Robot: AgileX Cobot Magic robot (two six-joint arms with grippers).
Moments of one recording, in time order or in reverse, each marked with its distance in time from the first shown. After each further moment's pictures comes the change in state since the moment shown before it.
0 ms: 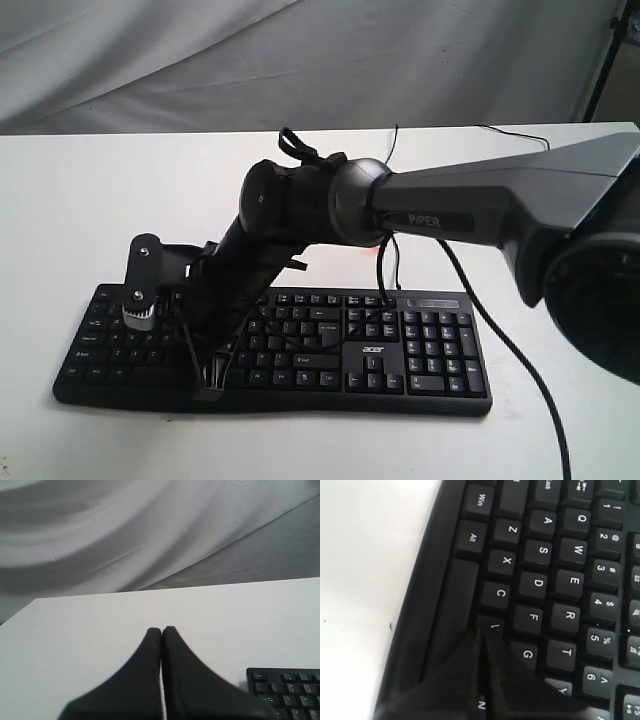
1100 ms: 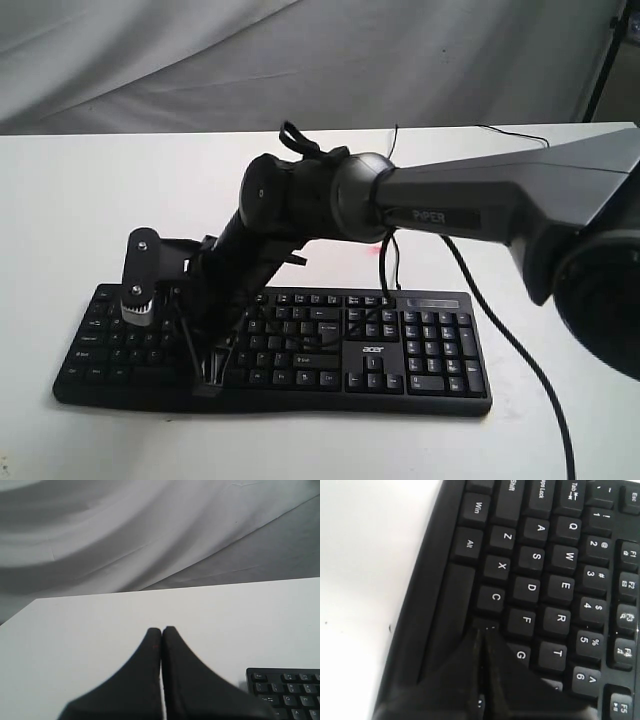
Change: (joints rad) left arm 0.000 0.000 0.000 0.000 0.000 0.000; right arm 0.000 -0.012 0.000 -0.001 -0.004 -0.003
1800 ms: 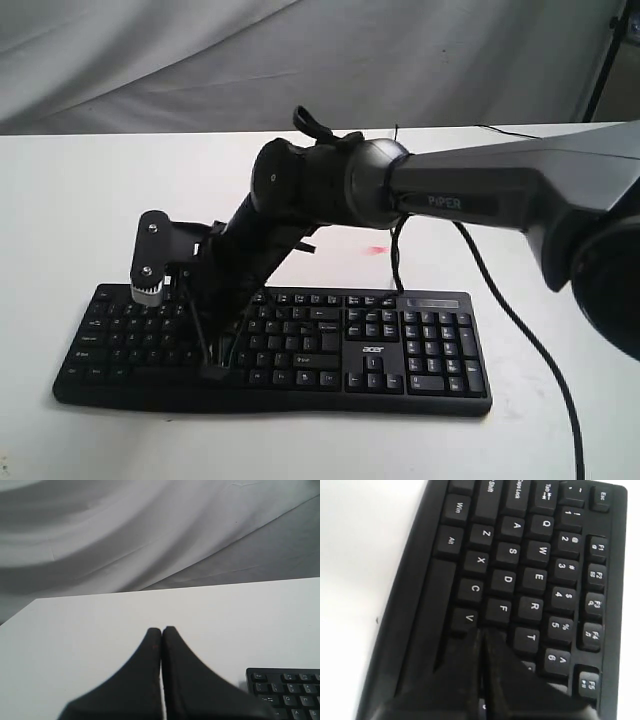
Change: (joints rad) left arm 0.000 0.000 0.000 0.000 0.000 0.000; right arm -0.030 -0.020 0.000 0.000 0.004 0.000
